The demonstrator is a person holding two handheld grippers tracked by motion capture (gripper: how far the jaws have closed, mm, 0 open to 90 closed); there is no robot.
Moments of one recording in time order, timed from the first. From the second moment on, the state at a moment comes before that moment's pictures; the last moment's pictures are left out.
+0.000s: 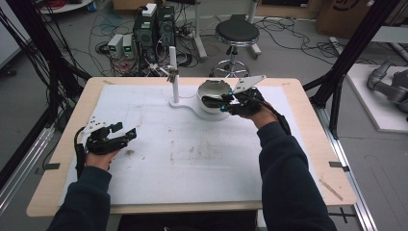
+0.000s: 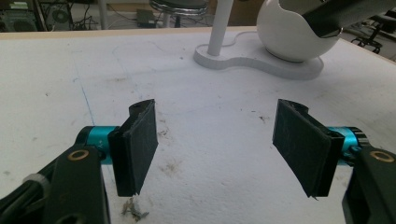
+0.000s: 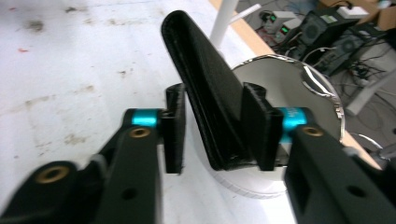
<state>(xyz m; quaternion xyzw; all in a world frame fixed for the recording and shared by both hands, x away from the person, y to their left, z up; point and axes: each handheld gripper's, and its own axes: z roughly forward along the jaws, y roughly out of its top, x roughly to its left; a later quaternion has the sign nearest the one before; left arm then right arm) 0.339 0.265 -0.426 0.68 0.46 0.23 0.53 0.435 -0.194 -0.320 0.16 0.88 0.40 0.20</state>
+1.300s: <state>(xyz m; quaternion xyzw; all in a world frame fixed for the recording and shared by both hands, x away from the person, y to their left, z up) 0.339 0.264 -0.426 0.68 0.46 0.22 0.53 0.434 -0.203 -0.337 0.21 0.88 0.40 0.19</state>
